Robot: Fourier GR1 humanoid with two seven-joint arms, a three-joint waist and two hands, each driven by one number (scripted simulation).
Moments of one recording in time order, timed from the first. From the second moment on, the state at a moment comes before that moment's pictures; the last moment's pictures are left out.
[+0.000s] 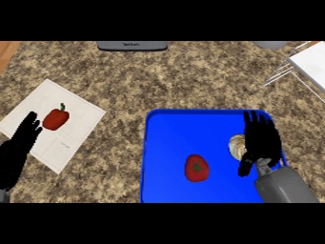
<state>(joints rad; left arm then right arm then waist) 0.04 0.37 0.09 -1.41 0.16 -0.01 0.06 -0.23 -0.27 0.35 -1.37 1.07 0.25 0.73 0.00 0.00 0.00</state>
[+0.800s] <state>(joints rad) 0.03 0.33 0.14 -1.41 0.11 -0.05 0.07 -0.23 -0.24 0.31 -1.35 1.19 0.21 0.62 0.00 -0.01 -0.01</state>
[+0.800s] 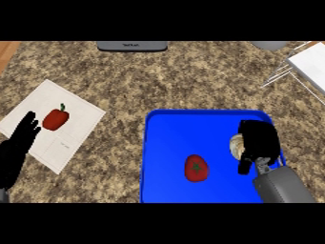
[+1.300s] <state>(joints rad) 0.01 0.32 0.15 -1.43 0.10 -0.05 0.10 -0.32 -0.19 0.11 -1.42 1.18 0.14 0.80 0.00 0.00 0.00</state>
